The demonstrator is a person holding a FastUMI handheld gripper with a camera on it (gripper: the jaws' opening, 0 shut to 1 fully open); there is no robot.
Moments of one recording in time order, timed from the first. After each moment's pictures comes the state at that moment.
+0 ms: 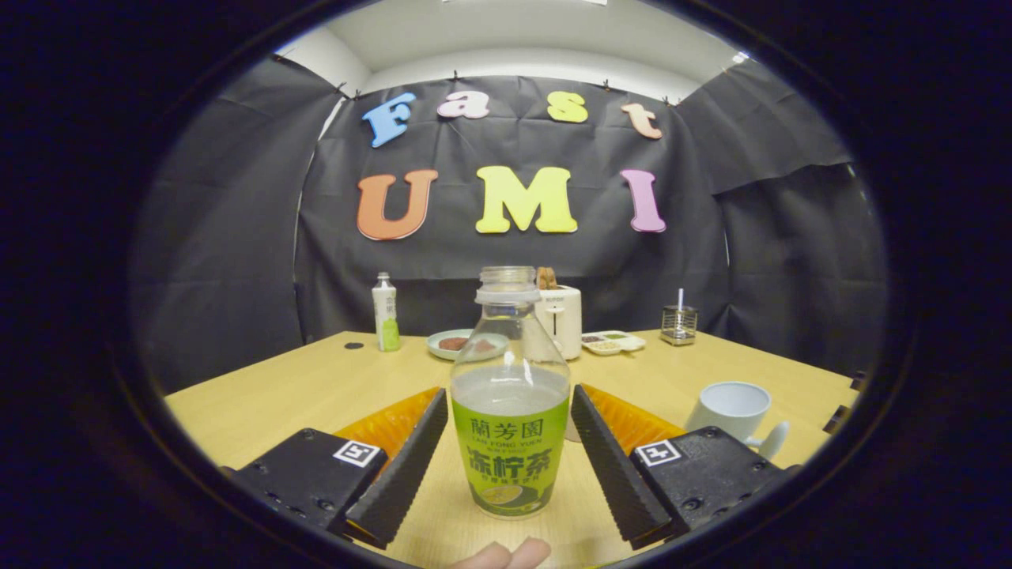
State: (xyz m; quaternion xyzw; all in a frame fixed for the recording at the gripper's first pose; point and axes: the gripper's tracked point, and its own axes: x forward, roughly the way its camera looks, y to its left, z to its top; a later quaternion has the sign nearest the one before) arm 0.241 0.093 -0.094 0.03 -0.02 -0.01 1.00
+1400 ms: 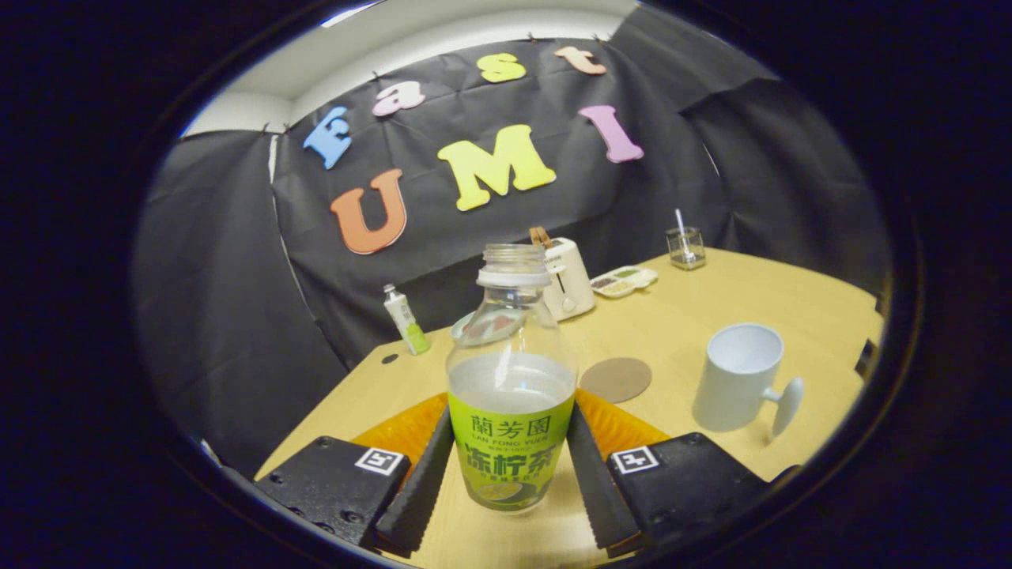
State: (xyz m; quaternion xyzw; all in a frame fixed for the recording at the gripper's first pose) arm 0.213 0.097 -0.078 0.23 0.09 0.06 0.97
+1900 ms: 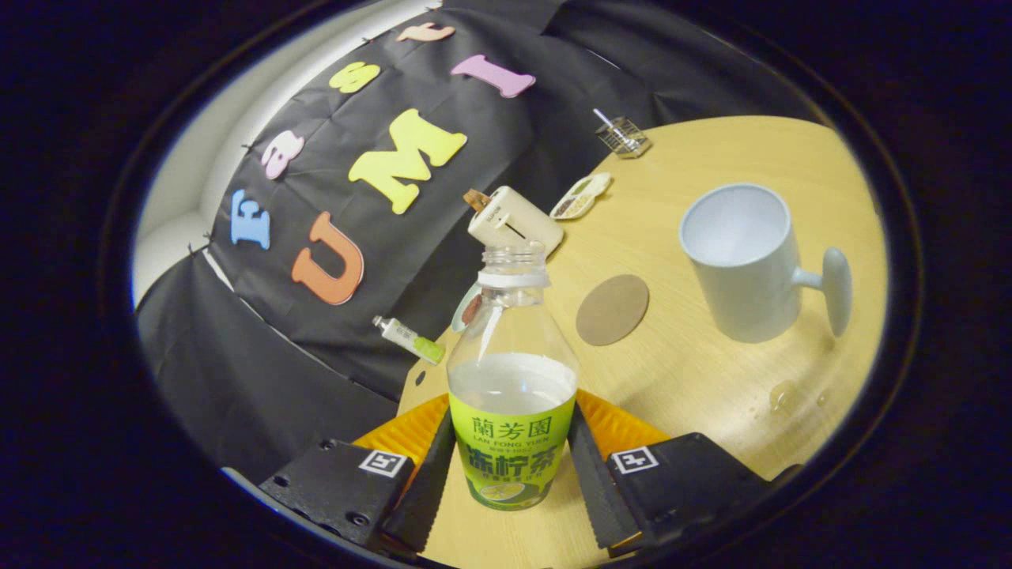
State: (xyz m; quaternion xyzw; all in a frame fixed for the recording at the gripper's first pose) arm 0.229 0.082 -0.095 0.45 0.16 0.10 0.87
